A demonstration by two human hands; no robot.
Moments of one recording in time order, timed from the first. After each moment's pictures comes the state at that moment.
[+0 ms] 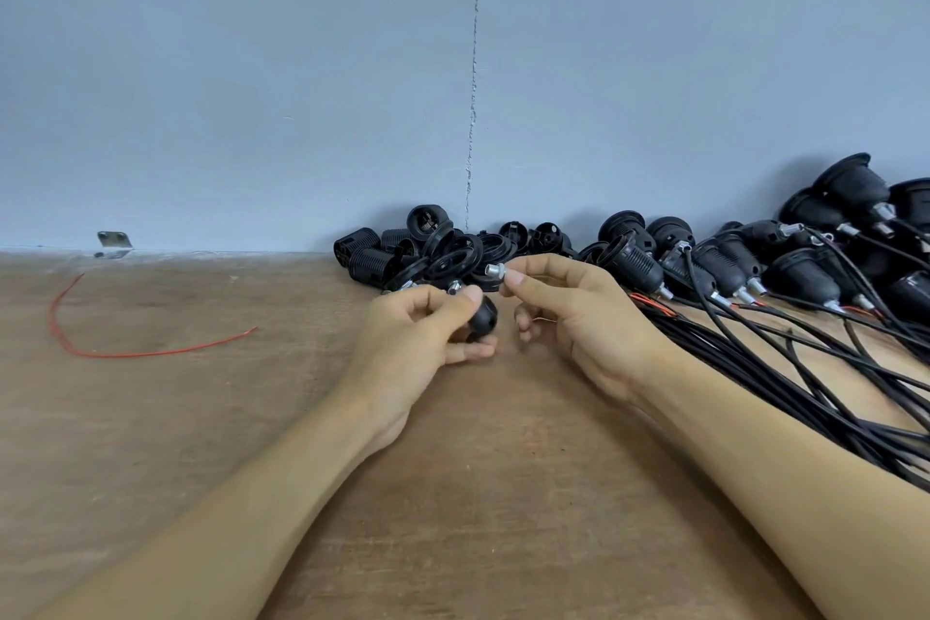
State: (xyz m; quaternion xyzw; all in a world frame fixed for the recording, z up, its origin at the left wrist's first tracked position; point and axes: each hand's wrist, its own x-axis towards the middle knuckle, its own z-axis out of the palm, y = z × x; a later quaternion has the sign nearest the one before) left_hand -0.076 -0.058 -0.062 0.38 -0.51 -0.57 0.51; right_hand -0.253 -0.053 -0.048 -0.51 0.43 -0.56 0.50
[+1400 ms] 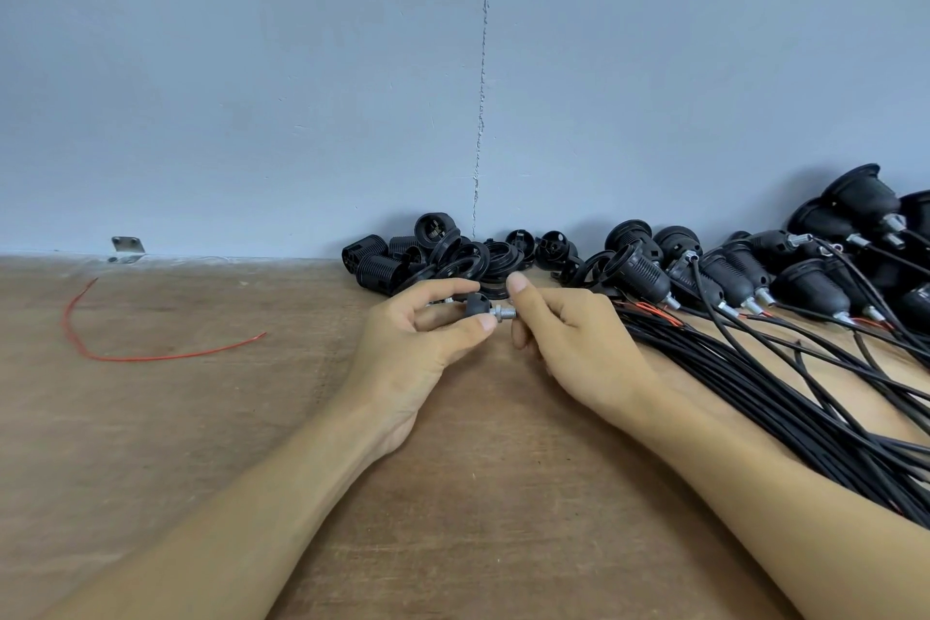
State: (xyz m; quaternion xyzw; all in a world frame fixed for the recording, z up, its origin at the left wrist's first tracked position) left_hand -0.073 -0.060 -0.066 0.35 -0.50 -0.59 0.53; right_hand -0.242 -0.039 -0.050 -0.67 0.58 -0.43 0.18
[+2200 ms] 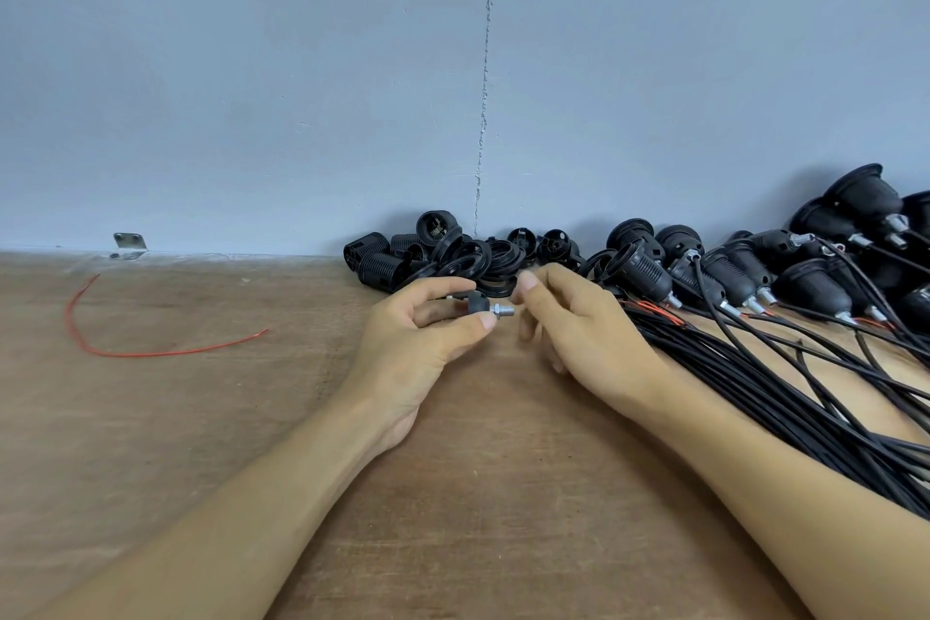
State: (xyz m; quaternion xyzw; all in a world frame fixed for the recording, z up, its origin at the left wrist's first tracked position) left_hand -0.073 -0.063 -0.067 0.36 -0.50 -0.58 0.53; right_hand -0.250 -0.044 -0.051 -0.67 0.55 -0.44 0.22
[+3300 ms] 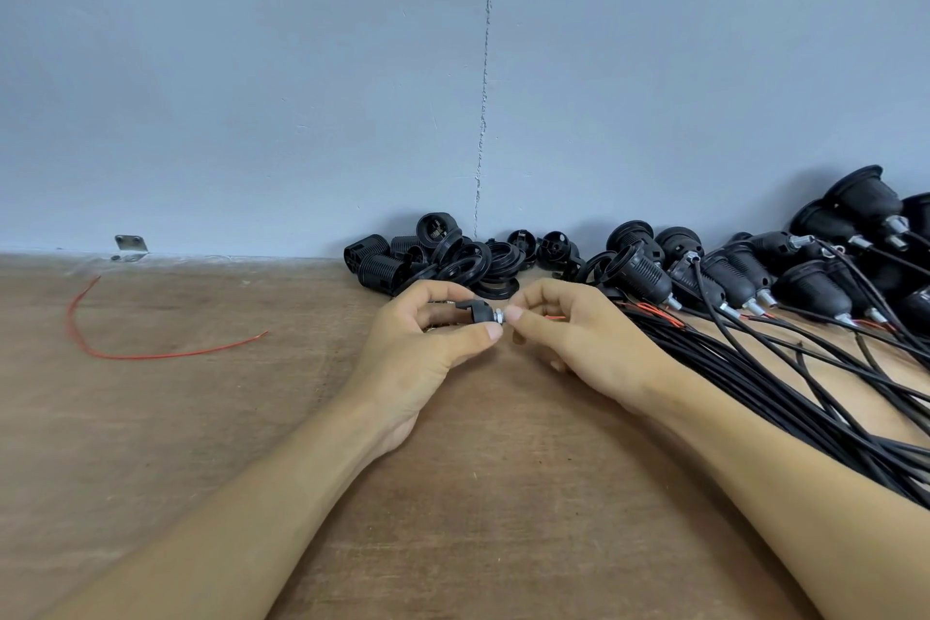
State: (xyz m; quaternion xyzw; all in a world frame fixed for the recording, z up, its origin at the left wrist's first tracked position) left_hand -0.074 -0.060 -0.065 0.36 -0.51 -0.58 0.52; right_hand -0.256 -0.047 -0.049 -0.67 0.53 -0.41 0.32
